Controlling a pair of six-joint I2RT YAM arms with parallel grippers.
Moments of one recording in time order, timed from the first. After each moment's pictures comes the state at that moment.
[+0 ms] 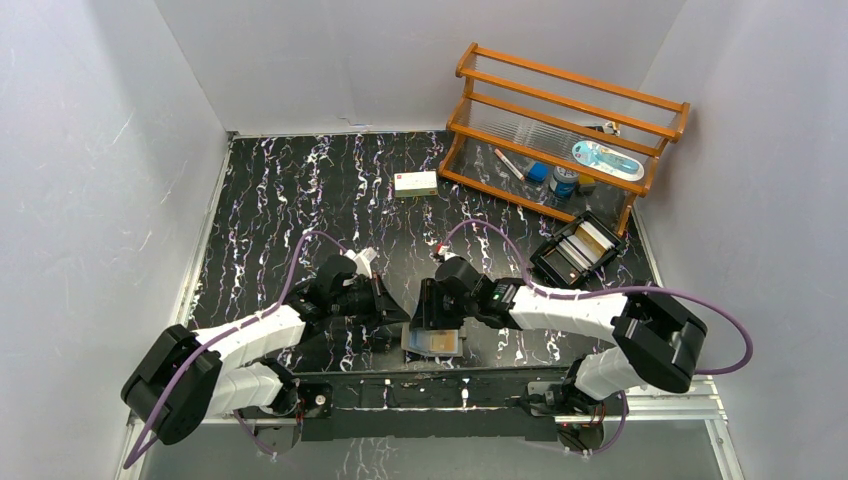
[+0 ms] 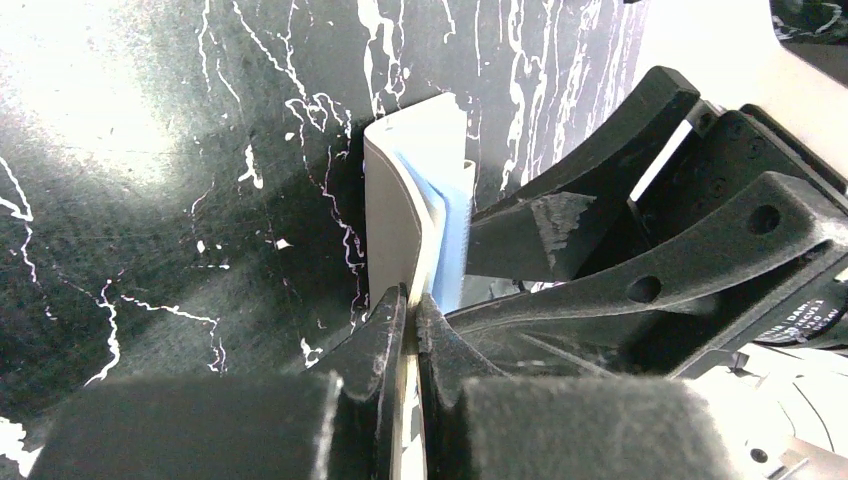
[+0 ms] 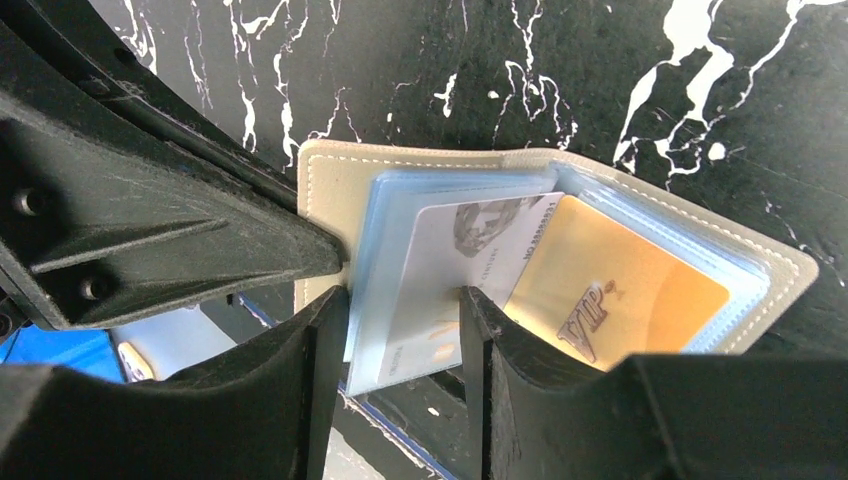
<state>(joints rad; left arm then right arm) -0.66 1.15 0.38 0.11 0.47 -0.99 1.05 1.41 0.70 -0.11 -0.12 0.94</state>
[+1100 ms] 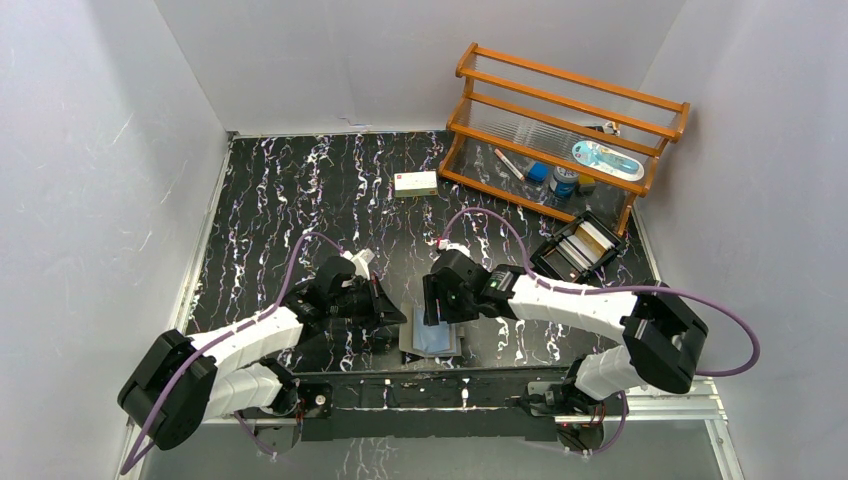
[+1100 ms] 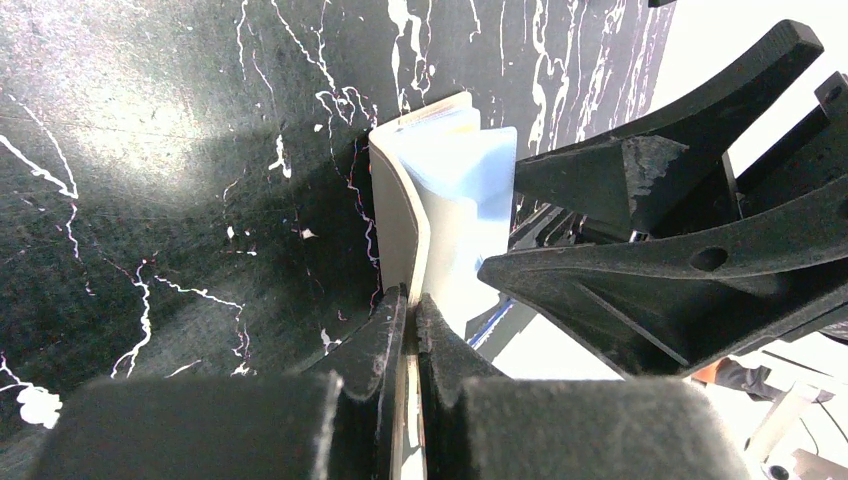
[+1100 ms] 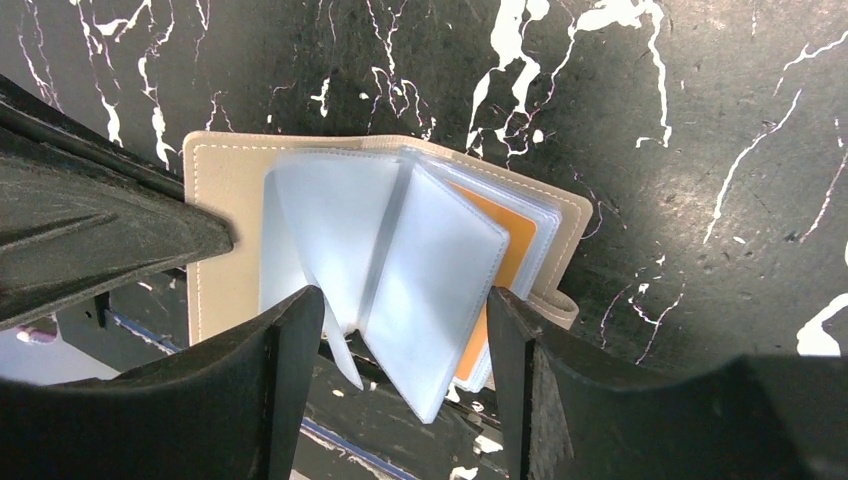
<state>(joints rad) -0.66 1.12 0.38 0.04 0.43 -0.96 1.05 1.40 0.85 -0.45 0.04 0.80</state>
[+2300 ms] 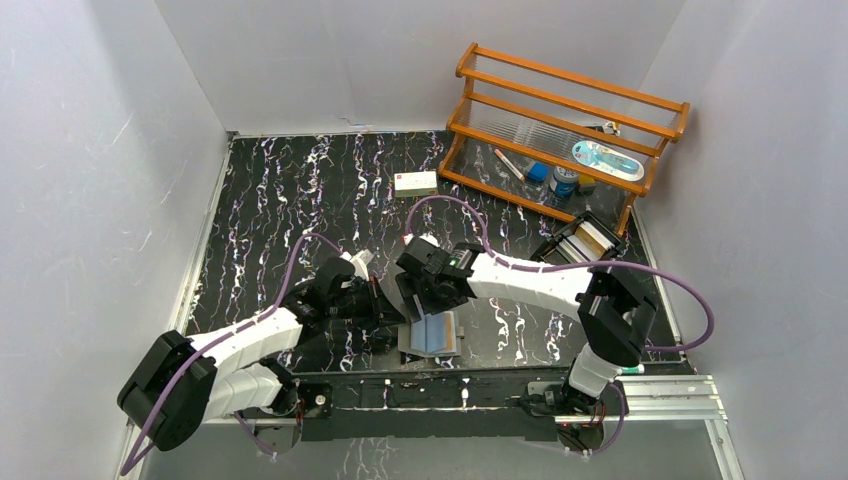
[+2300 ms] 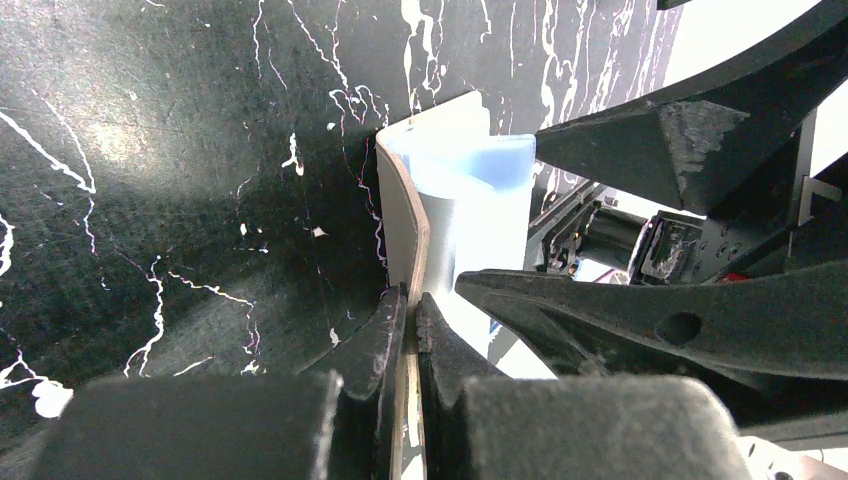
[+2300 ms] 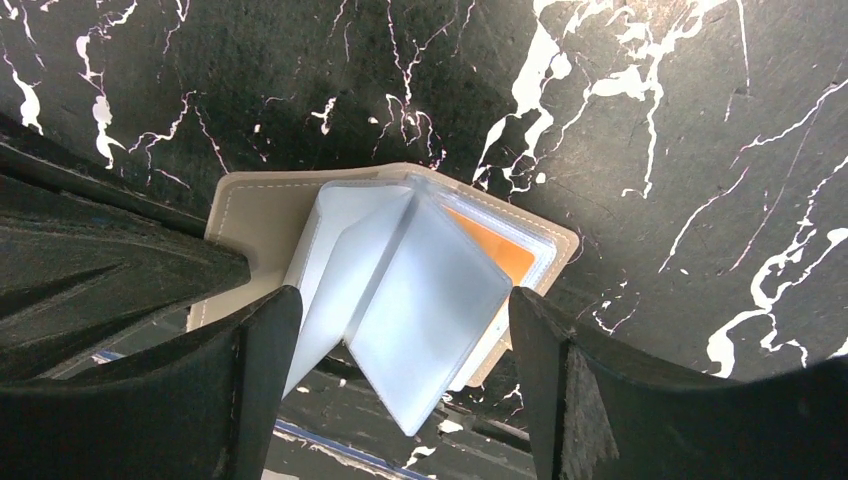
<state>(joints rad) -0.66 1.12 0.37 0.04 0.42 -0.96 1.09 1.65 1.18 -0.72 0.10 0.63</state>
